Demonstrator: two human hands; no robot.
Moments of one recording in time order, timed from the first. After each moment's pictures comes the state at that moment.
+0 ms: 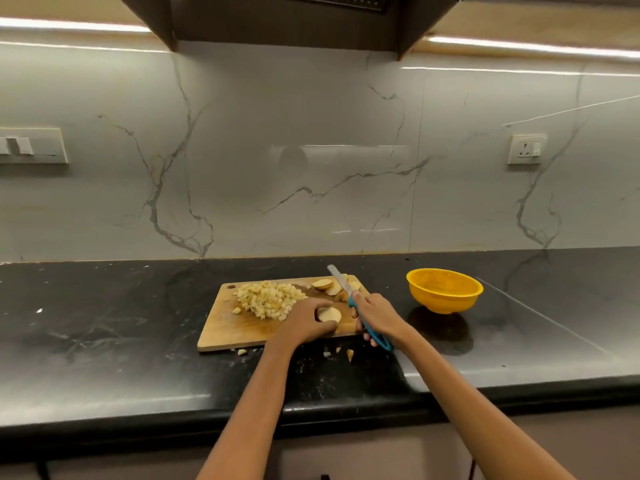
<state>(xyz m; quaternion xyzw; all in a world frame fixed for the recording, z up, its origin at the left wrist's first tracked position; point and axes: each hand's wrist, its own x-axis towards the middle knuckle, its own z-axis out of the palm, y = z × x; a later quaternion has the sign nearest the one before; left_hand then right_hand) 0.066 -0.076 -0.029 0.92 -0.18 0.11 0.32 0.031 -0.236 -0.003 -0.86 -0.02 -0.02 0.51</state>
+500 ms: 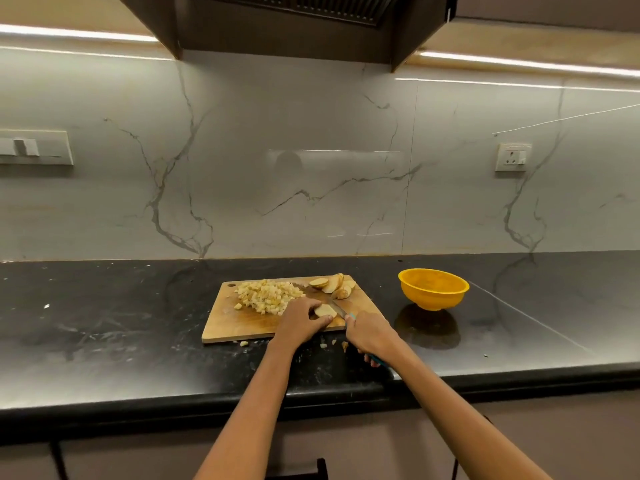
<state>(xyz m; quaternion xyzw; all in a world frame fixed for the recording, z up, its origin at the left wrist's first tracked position) 0.053 -0.073 -0.043 0.92 -0.14 0.17 0.32 -0.010 -0.220 -0.010 -0.95 0.05 0.01 0.29</state>
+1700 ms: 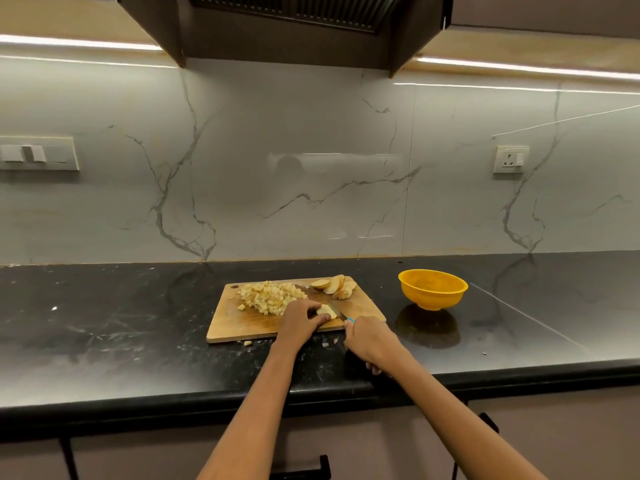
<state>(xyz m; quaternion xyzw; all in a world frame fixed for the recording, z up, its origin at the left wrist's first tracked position) 0.054 -0.073 -0.044 0.91 -0.13 0.20 0.35 -0.038 -0.215 -0.002 -0.98 0.00 -0.01 0.22</state>
